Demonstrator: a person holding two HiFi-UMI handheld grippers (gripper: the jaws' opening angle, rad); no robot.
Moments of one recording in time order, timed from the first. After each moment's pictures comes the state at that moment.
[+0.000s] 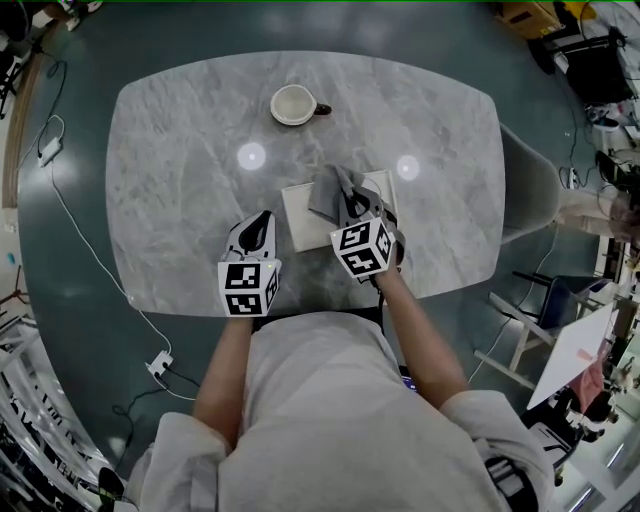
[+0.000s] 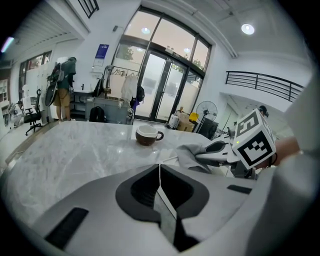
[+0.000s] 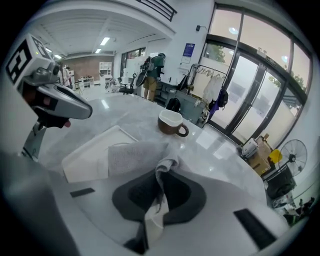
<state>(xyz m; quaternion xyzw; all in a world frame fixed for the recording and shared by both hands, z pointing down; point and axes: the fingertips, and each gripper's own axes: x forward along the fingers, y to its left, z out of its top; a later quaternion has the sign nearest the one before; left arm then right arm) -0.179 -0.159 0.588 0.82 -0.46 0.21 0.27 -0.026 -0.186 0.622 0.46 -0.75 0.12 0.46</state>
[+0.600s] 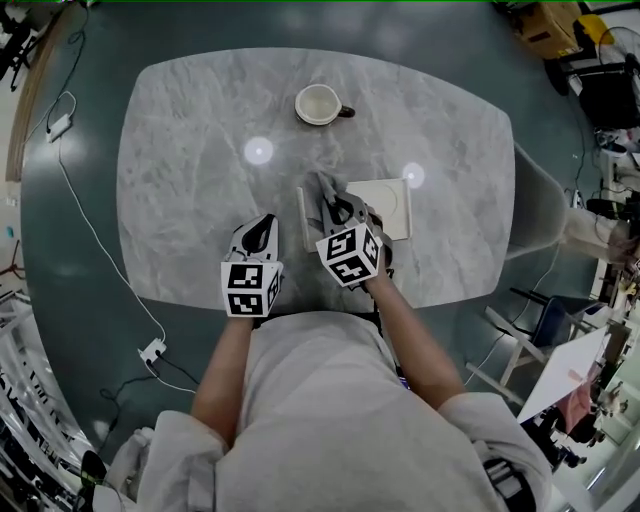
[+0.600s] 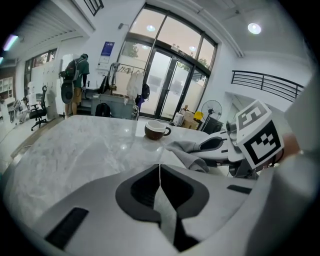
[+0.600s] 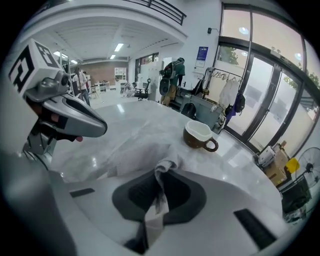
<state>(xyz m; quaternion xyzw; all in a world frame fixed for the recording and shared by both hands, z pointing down) -0.207 -0.150 0.601 0.80 -0.47 0.22 0.29 -0.104 -0.182 0.624 0.39 -0.80 0.11 0.44</state>
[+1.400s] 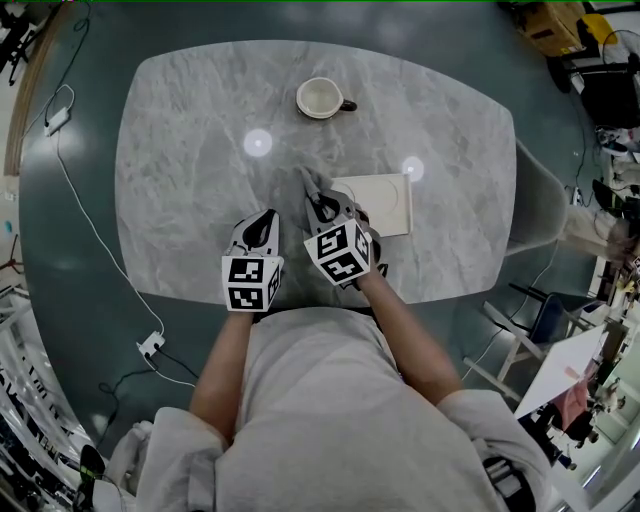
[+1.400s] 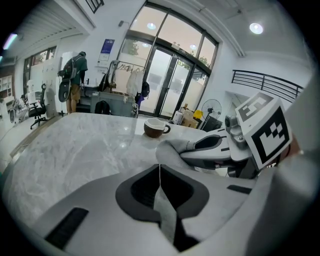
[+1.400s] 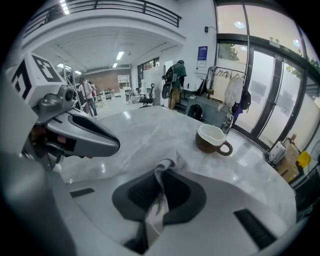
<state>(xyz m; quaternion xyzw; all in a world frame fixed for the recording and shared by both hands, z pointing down) -0.206 -0.147 0.606 0.80 -0.47 0.22 0.30 -0.140 -0.175 0.619 0.36 -0.83 0.14 0.41</state>
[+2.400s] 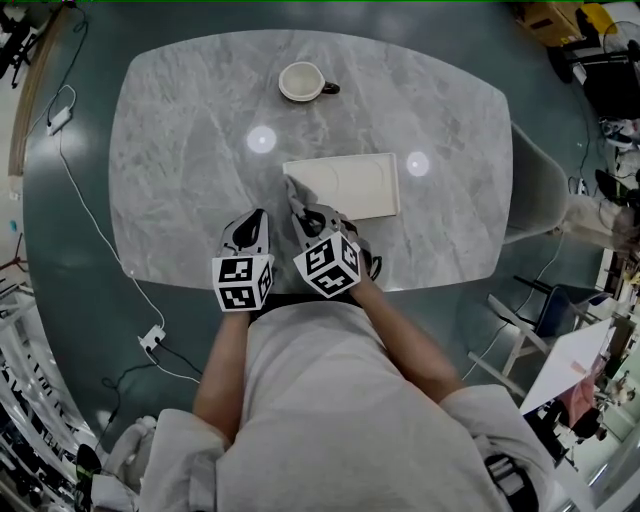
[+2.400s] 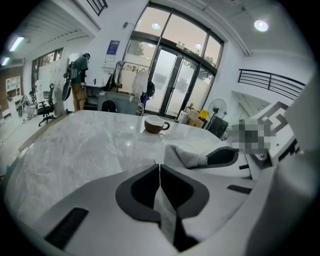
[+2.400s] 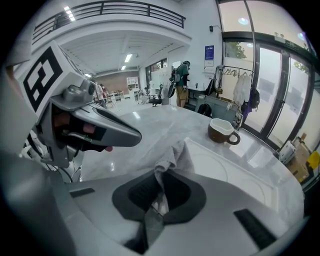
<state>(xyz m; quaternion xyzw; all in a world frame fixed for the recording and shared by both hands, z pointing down) -0.195 -0.109 0.605 0.78 -0.50 0.22 0.31 -0.134 -0.102 0.620 0.31 -0.85 0.15 0.40</state>
